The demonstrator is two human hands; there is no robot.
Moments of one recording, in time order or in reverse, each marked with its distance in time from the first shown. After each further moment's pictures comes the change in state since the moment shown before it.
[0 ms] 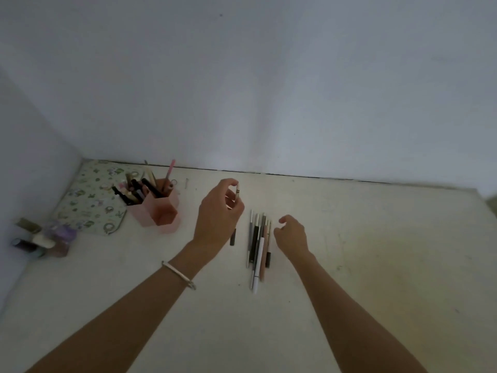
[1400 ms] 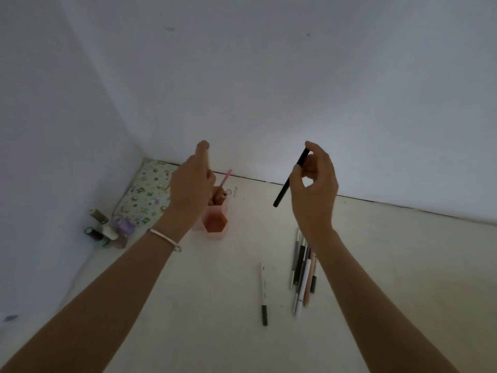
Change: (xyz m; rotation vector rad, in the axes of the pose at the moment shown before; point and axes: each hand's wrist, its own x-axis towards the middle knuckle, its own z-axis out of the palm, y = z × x) left_hand 0.075 -0.059 -0.134 0.626 0.215 0.016; right_hand -0.030 -0.177 -0.013 0.533 0.421 -0.780
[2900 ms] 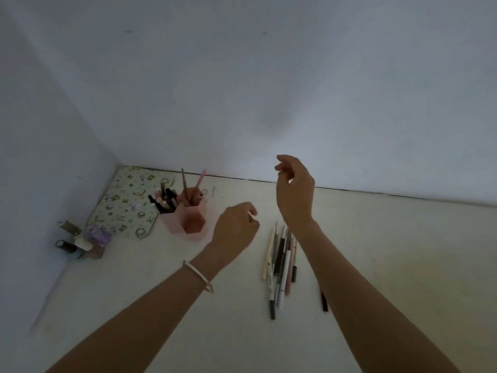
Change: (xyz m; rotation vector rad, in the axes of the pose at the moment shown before) left_hand -0.081 0.099 0.050 -0.224 -0.464 -0.046; right_hand 0.003 0.038 -0.016 -0.108 -0.024 0.165
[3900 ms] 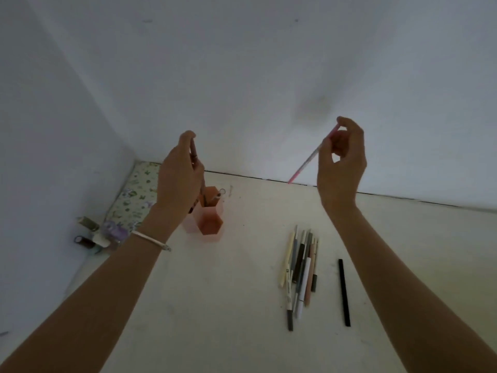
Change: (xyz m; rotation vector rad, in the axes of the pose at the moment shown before) left_hand 0.060 -0.073 -0.113 0.030 0.493 0.029; right_hand 0.044 -0.013 -0.009 0.097 0.209 -0.200
